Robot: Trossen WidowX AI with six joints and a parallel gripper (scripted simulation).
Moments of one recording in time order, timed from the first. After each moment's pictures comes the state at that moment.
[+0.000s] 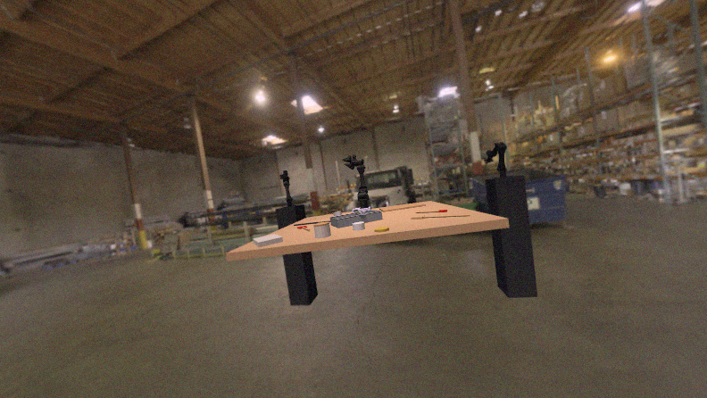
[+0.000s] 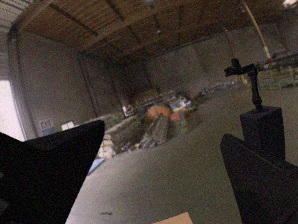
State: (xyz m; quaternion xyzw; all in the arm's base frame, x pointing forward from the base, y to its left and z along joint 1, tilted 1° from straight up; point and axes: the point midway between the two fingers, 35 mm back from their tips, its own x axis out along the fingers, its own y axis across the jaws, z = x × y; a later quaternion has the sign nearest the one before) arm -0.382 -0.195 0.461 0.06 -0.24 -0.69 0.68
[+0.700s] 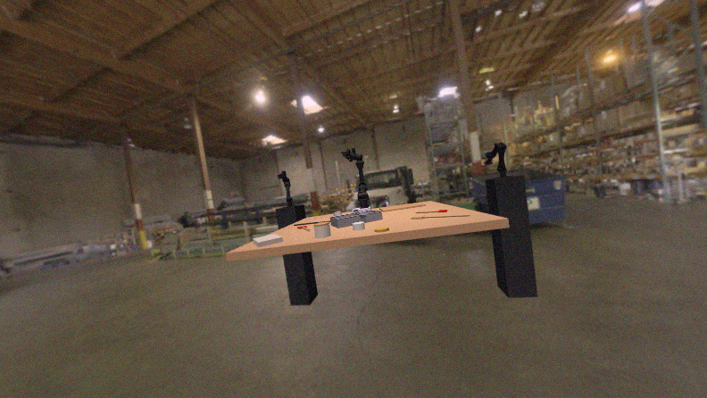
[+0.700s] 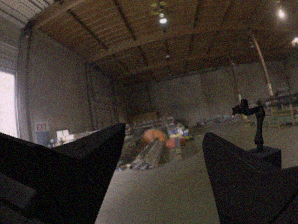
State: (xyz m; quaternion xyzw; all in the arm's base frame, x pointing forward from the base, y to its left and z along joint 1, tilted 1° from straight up) arm -0.324 -0.183 0.529 -0.04 -0.24 -0.69 0.68
